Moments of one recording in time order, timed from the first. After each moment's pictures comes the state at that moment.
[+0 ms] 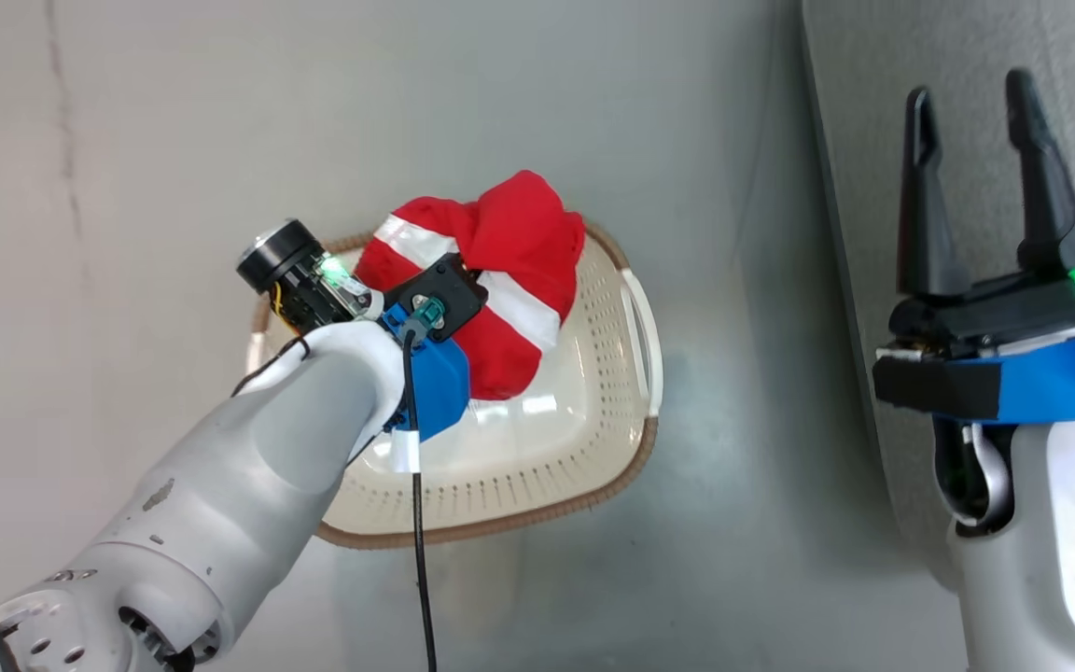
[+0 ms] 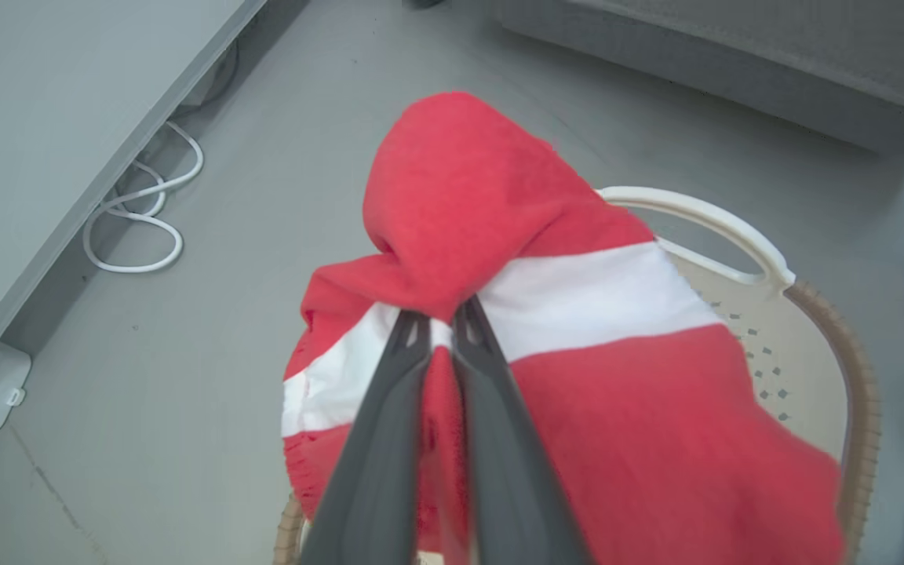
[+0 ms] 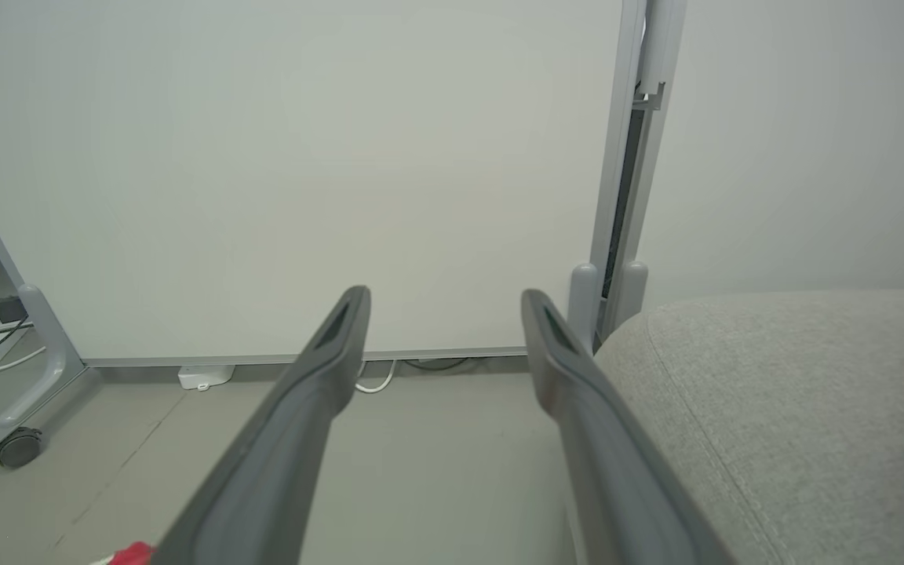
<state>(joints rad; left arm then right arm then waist) -1.03 0.14 -1.28 1.12 -0.52 -0.13 -0.25 -0.46 -0.05 -0.02 0.01 0.11 0.13 -0.26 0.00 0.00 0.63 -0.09</state>
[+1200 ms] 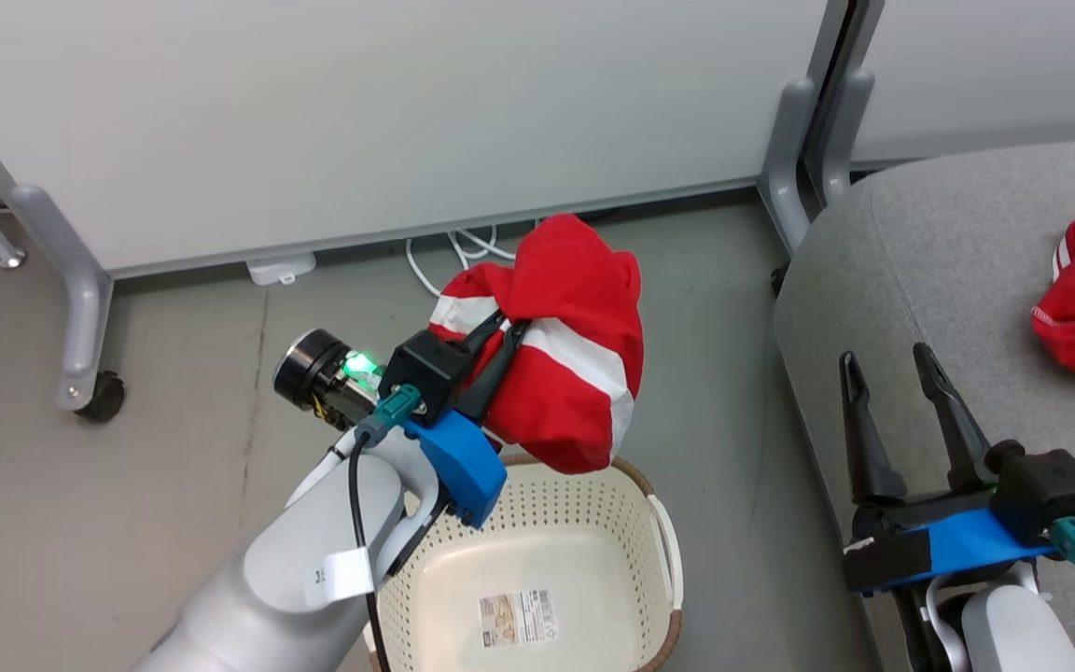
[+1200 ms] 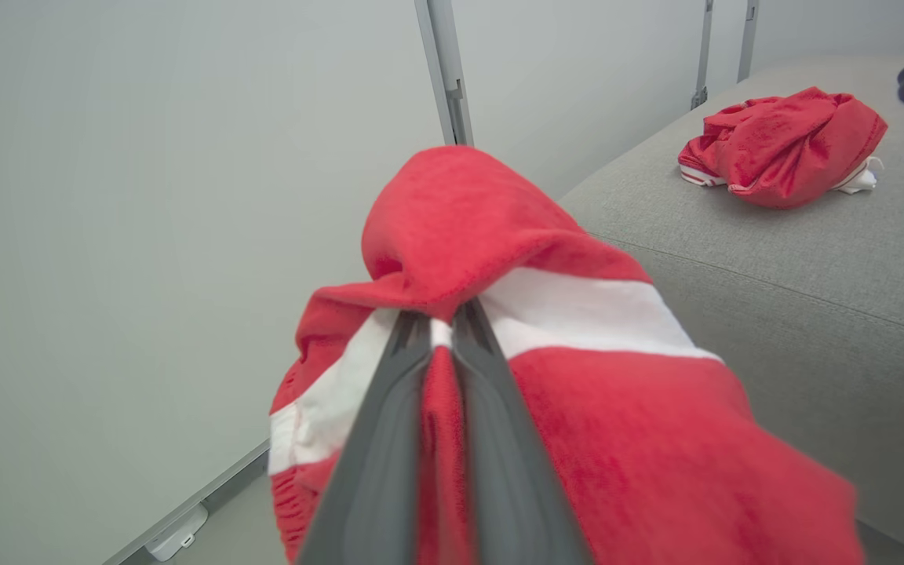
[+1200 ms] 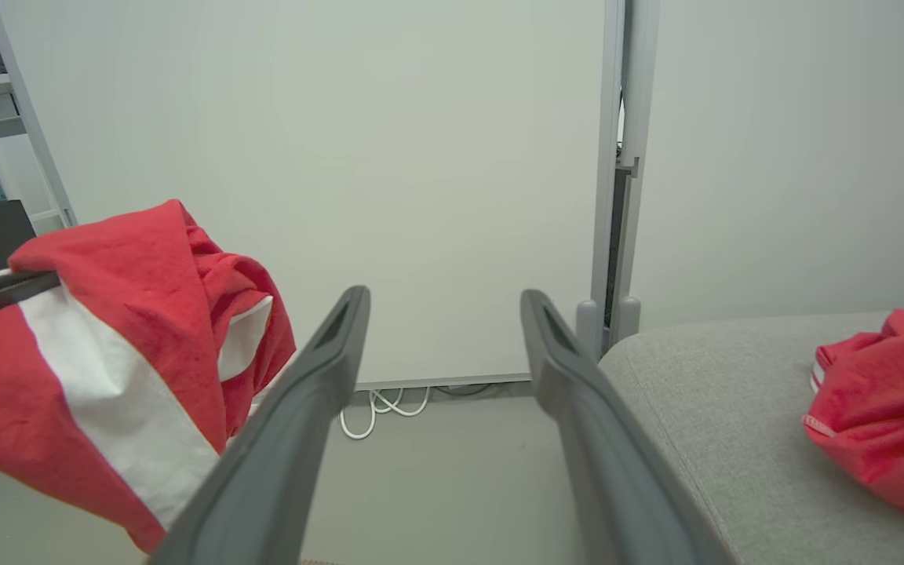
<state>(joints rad) -0.70 0.19 -0.87 0.68 -0.47 -0.08 -0.26 -0.18 -0.05 -0.01 0.18 0.13 0.13 -0.26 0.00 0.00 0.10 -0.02</state>
